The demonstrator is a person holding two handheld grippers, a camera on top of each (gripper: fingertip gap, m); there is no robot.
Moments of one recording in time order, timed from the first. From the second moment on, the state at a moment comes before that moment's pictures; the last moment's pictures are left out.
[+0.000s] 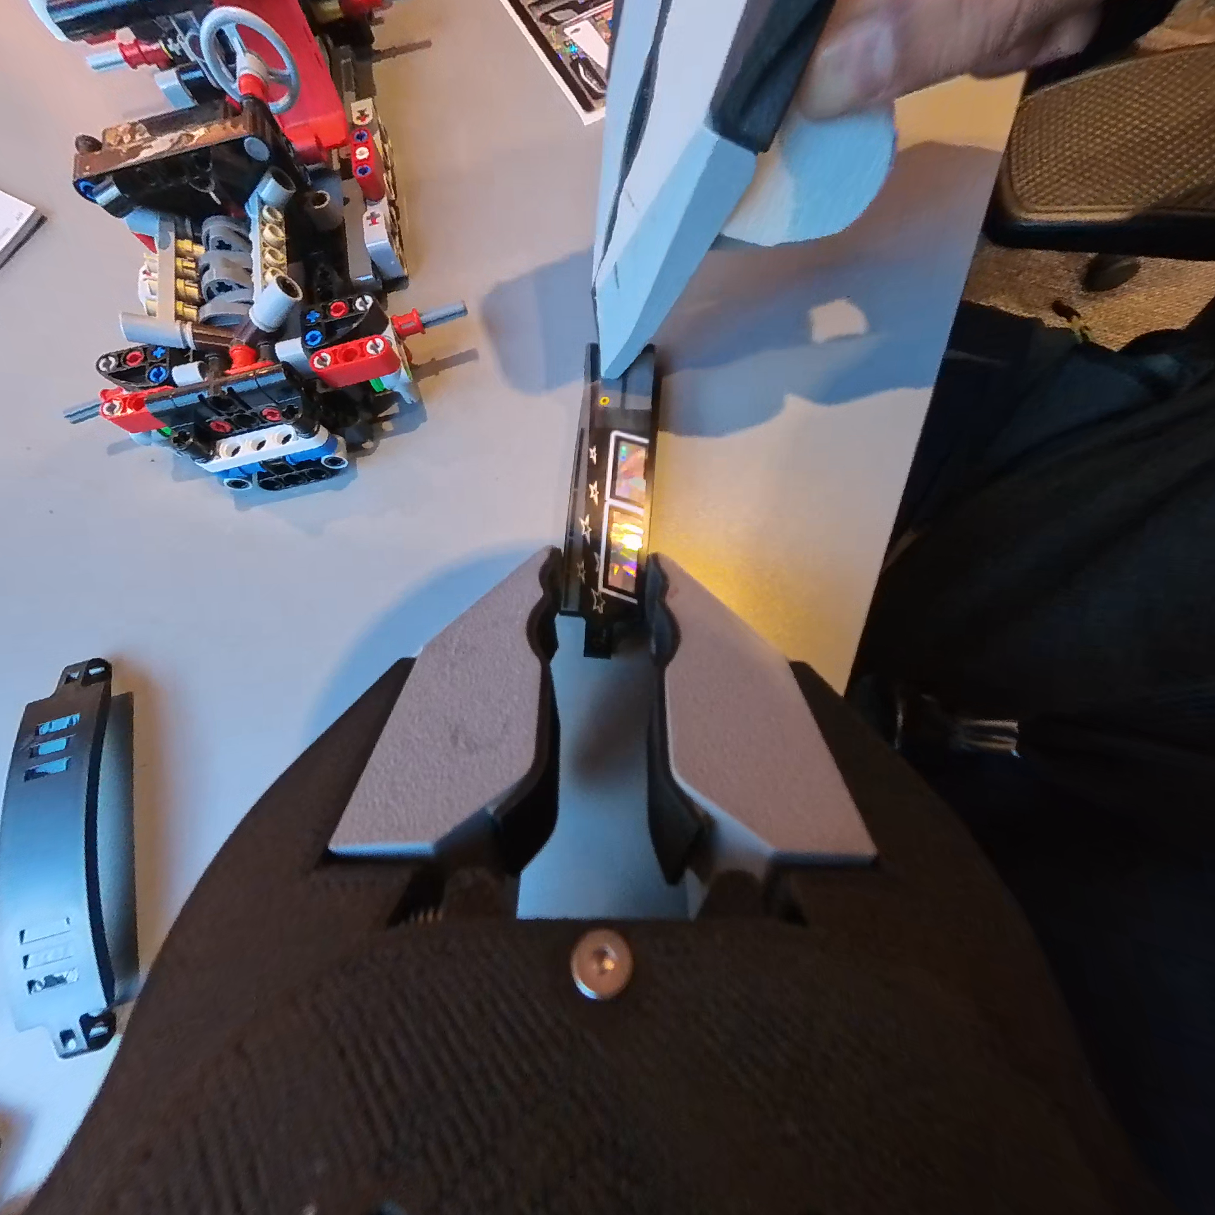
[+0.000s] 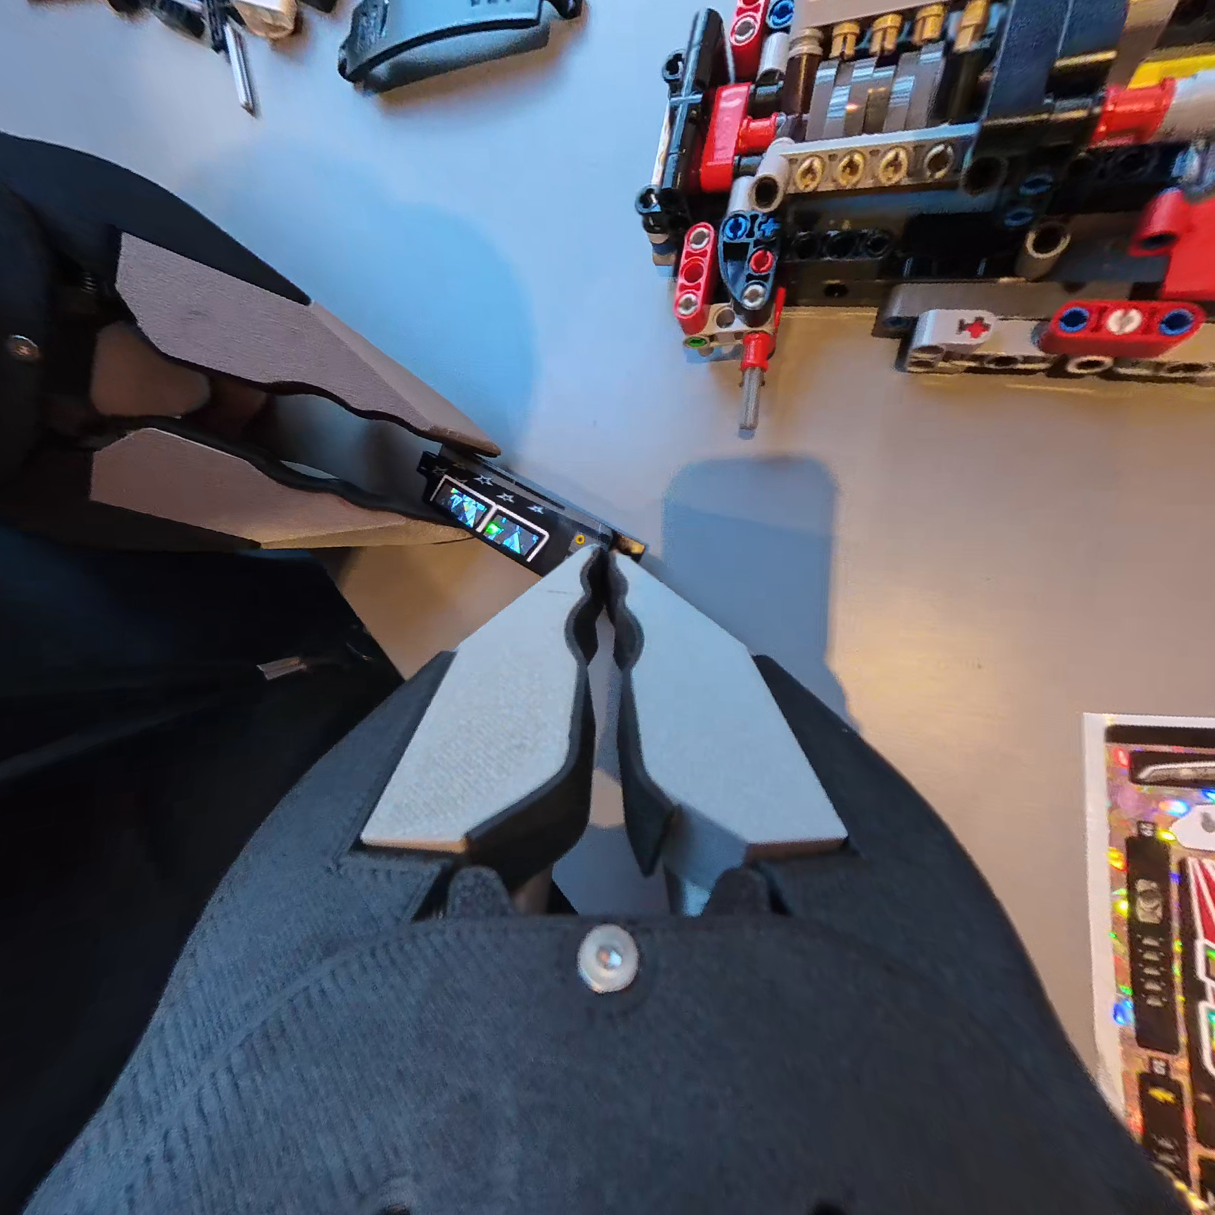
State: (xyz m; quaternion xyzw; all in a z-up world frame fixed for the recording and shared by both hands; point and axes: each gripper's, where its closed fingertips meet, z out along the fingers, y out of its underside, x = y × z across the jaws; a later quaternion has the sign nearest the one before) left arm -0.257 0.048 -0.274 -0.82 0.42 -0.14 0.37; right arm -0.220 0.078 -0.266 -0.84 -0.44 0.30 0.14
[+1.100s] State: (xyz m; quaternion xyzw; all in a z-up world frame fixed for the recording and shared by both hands) left arm -0.250 0.047 -0.274 -0.83 0.38 -0.12 0.38; right arm -0.199 0.103 -0.265 -0.84 -0.45 0.05 0.29
